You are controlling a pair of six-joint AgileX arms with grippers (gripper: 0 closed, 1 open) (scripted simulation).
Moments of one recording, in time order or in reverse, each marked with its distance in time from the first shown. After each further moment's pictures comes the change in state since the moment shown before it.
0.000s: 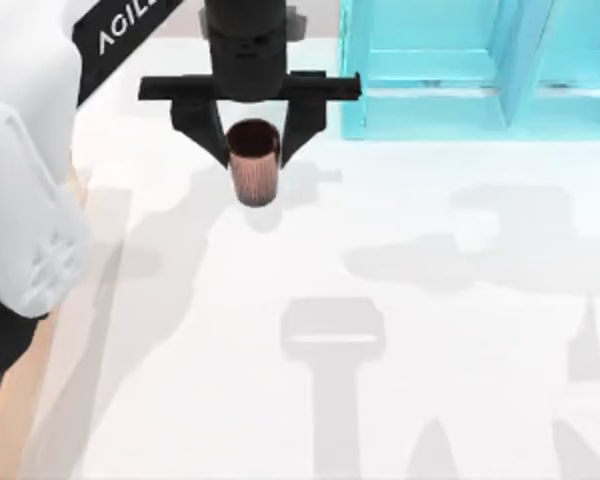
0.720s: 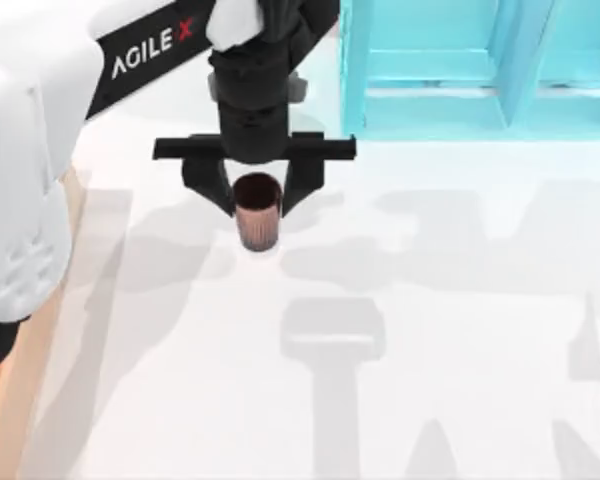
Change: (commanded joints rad) left arm -0.002 -0.071 -0.381 0.310 -0.002 0.000; right arm 0.000 0.000 0.000 0.000 0.000 0.000
